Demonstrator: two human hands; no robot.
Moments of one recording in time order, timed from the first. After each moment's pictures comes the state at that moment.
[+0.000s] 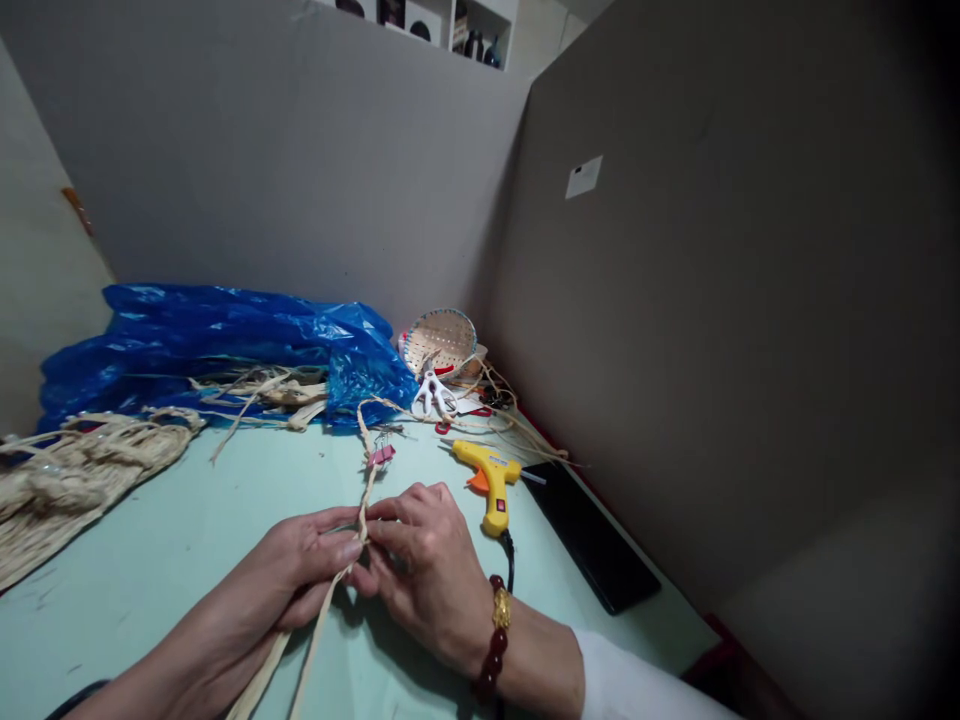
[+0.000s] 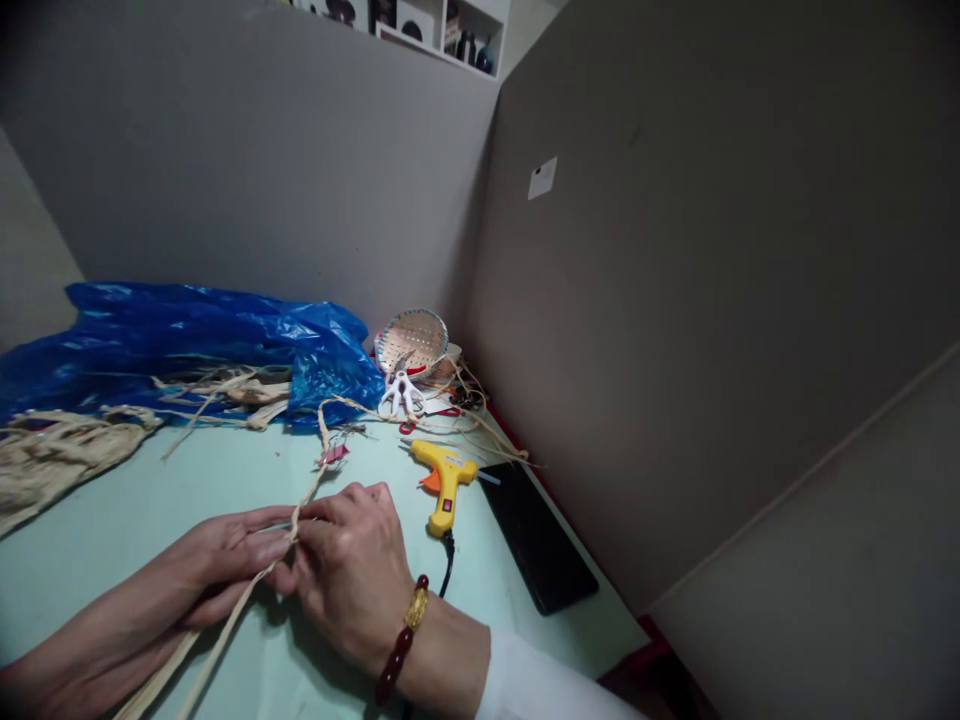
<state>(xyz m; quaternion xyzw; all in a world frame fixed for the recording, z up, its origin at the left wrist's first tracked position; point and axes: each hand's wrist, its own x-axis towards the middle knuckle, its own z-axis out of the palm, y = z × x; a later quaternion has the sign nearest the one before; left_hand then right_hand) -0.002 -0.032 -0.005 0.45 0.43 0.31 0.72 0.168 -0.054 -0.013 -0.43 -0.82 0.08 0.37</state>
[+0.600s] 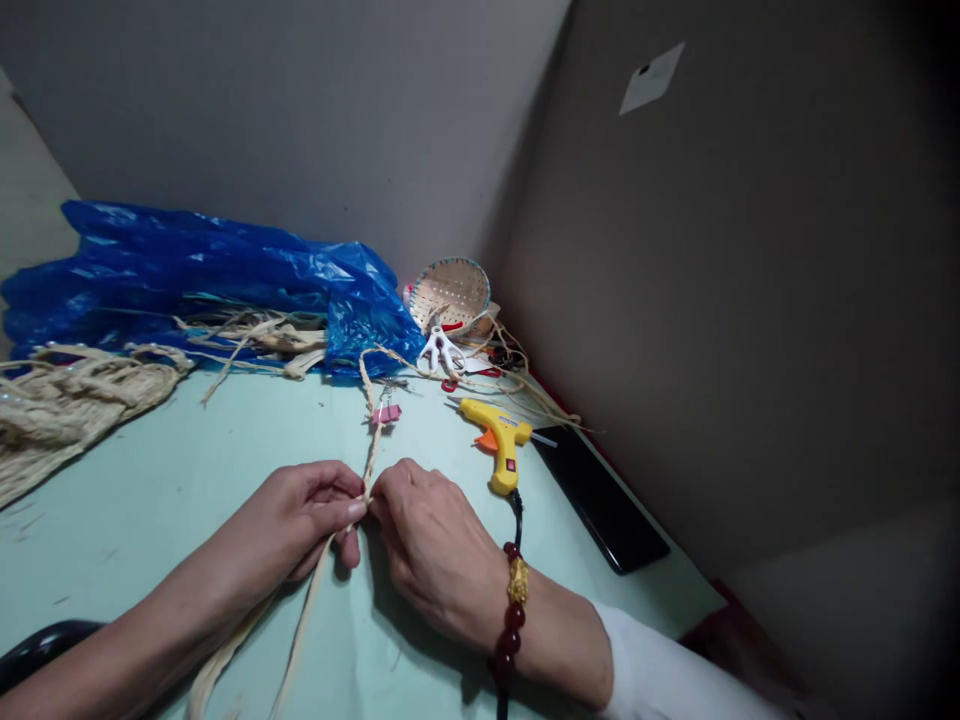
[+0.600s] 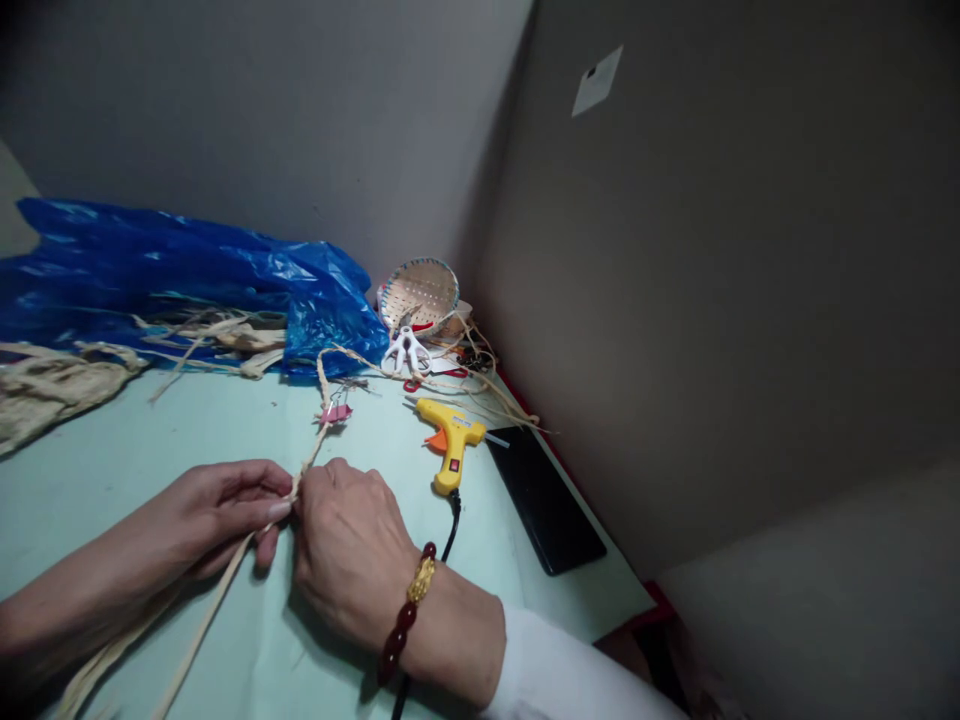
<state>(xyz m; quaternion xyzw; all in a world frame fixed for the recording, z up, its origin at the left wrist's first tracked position) -0.003 -0.030 -0.016 0.54 0.53 0.29 0.59 0.167 -0.064 -0.004 -0.49 -0.84 0.09 0.21</state>
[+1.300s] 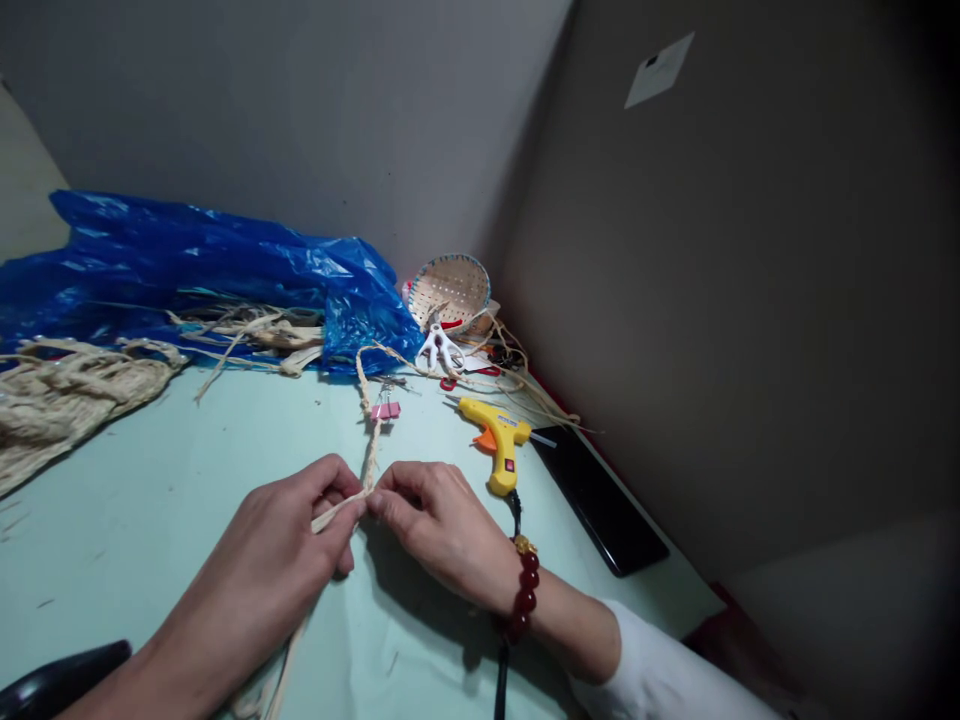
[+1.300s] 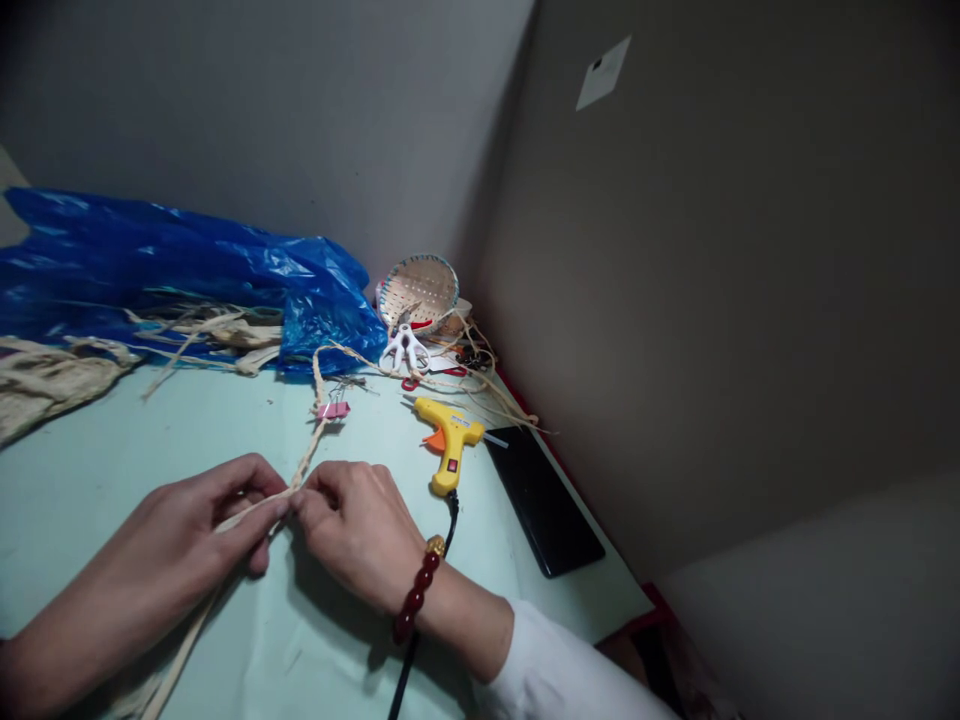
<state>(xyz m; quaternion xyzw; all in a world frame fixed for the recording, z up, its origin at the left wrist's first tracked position) 0.008 -0.047 -0.007 0.69 0.59 0.27 0.31 0.176 -0.051 0.005 -0.51 -0.73 0.35 0.29</state>
